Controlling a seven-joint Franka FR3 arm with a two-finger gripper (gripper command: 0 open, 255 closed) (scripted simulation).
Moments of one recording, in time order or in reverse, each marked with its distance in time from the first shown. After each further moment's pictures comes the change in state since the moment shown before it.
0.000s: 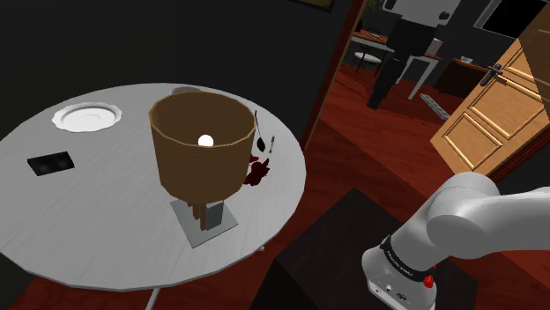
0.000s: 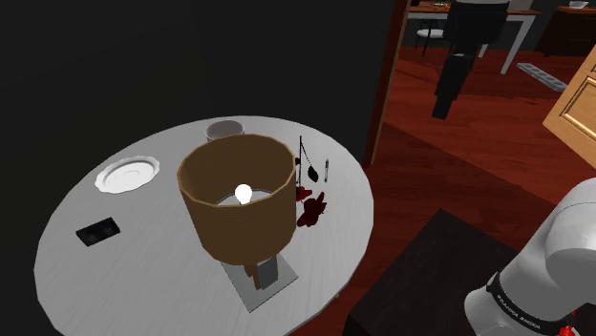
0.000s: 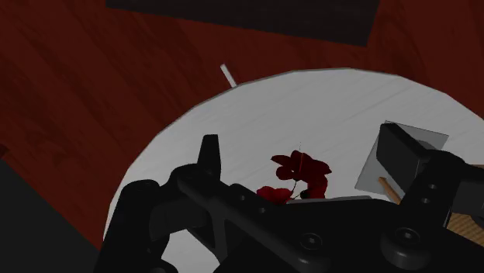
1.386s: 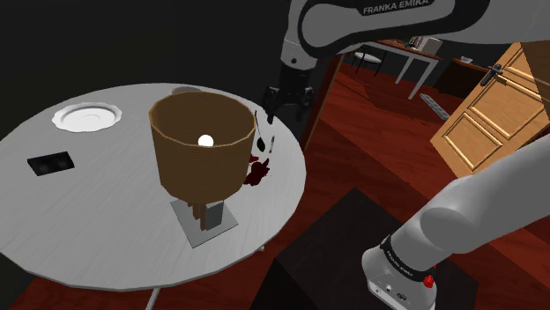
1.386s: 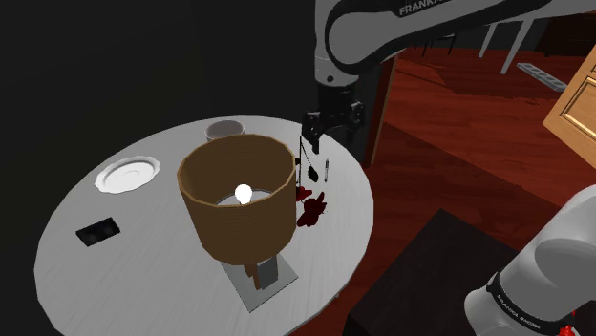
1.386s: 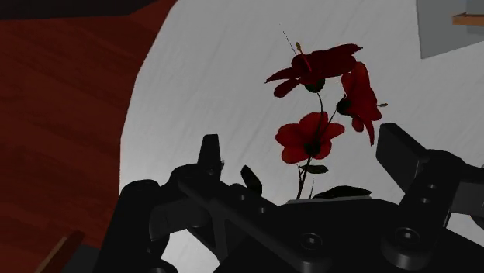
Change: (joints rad) arm -0.146 0.608 0.273 0.109 0.035 0.488 0.658
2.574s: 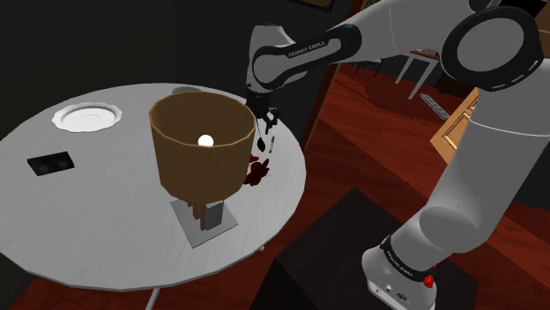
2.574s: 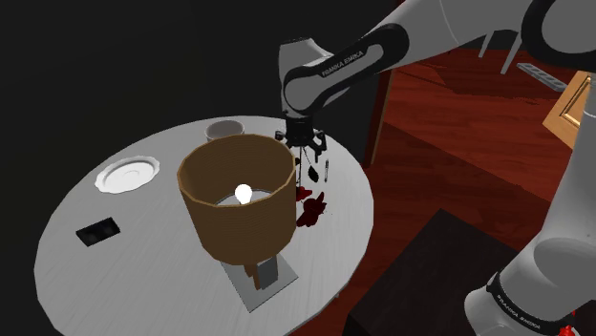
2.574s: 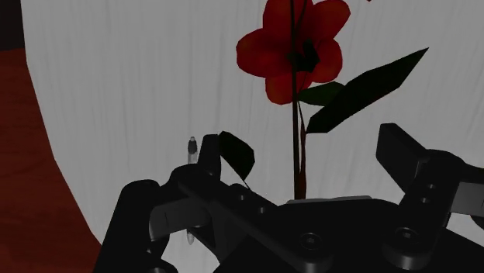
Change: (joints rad) arm -0.009 0.533 -0.023 0.290 -0.183 0.202 0.444
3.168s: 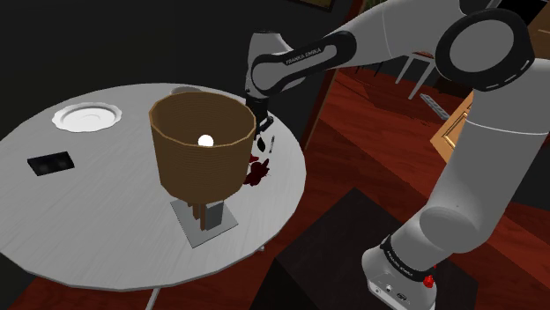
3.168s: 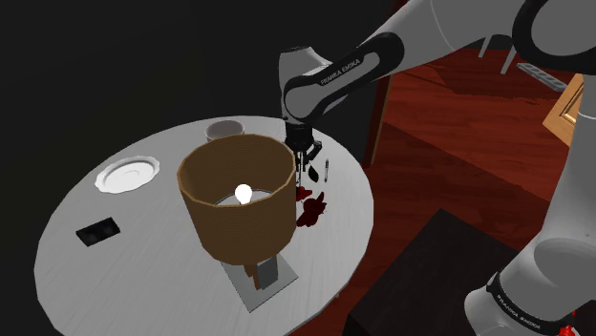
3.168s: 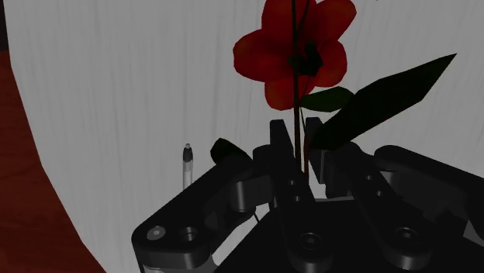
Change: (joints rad) arm 0.004 0.028 -0.004 -0.011 -0.011 0.038 0.008
